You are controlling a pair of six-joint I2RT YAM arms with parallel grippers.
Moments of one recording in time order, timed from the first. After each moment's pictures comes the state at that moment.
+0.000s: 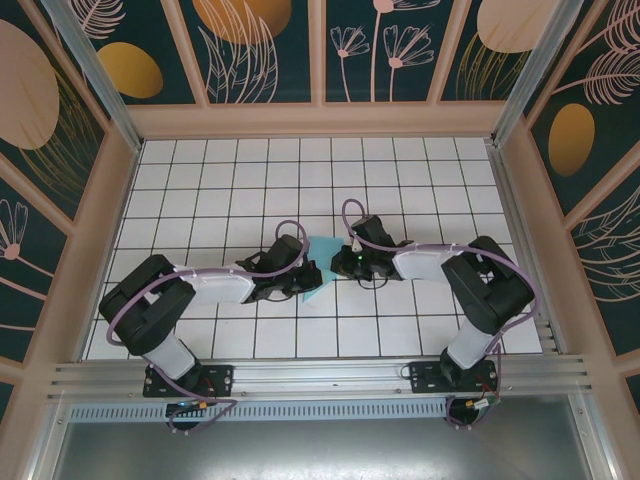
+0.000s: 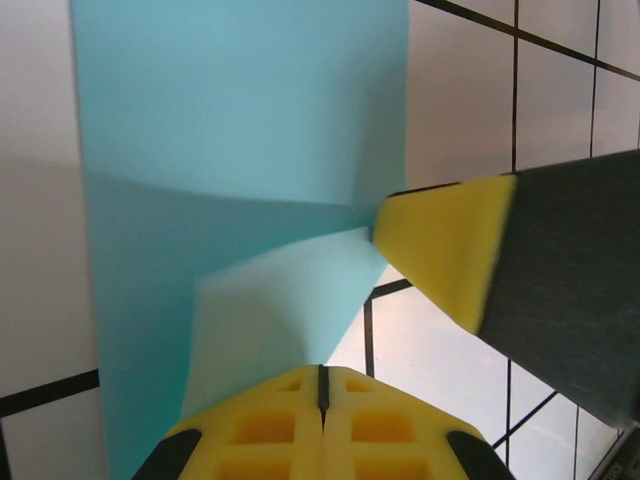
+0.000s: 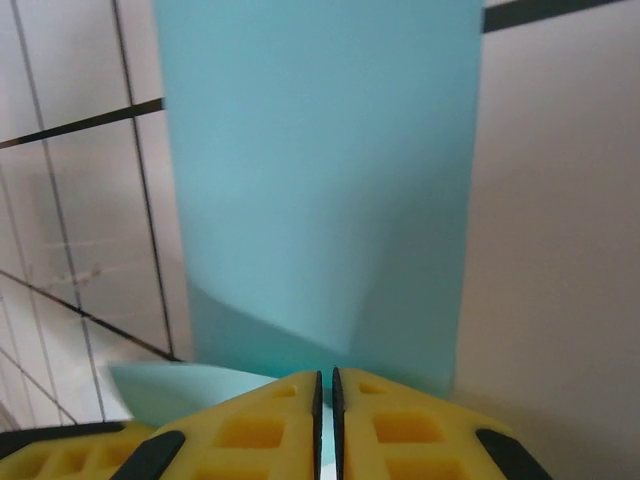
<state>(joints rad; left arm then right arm) -0.80 1.63 0.68 0.12 0.23 -0.96 0.65 1.67 0.75 0.00 -0.37 0.85</state>
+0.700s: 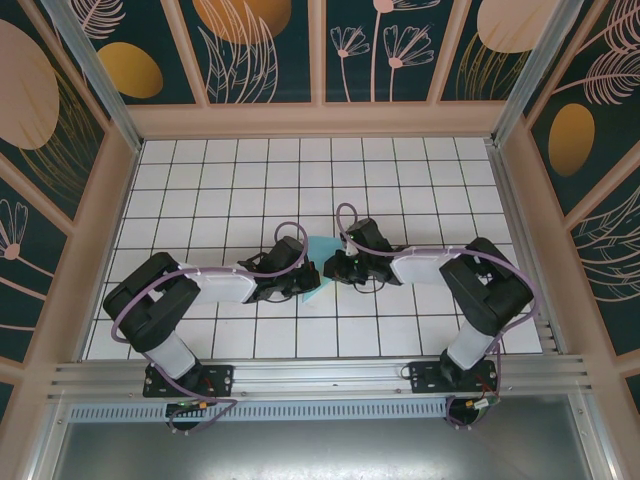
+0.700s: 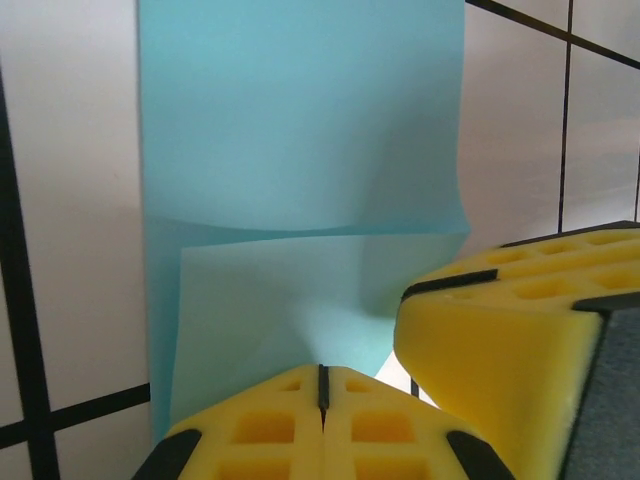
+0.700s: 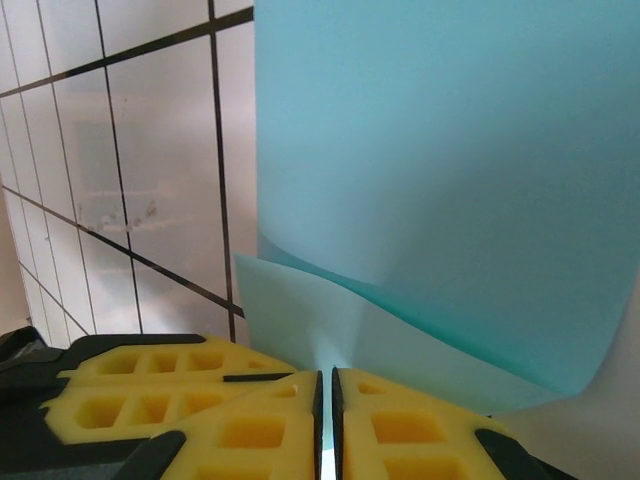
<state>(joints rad) -0.80 1.65 0.68 0.11 0.19 -0.96 0.69 1.68 0.73 0.07 -0.45 0.85</state>
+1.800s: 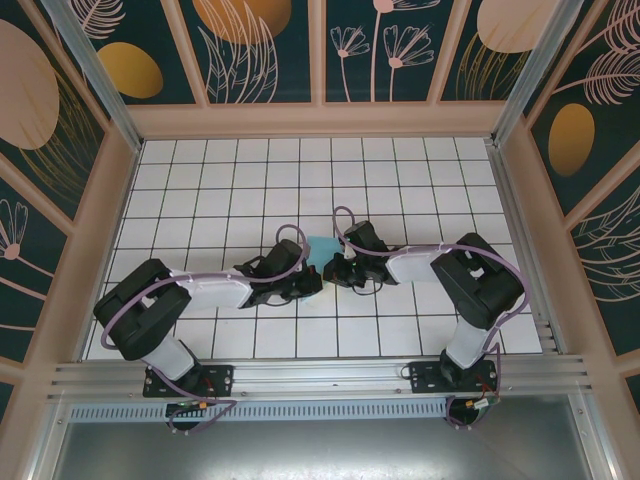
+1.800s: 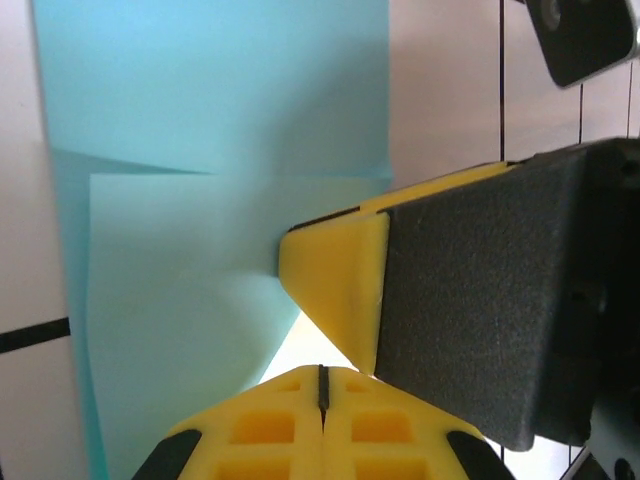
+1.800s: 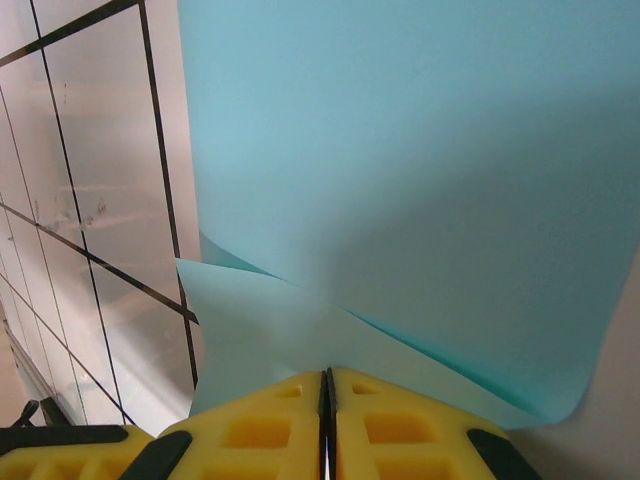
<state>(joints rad) -0.83 1.59 0.64 0.13 0.24 -0.96 0.70 1.74 0.74 0.07 -0.45 0.86</state>
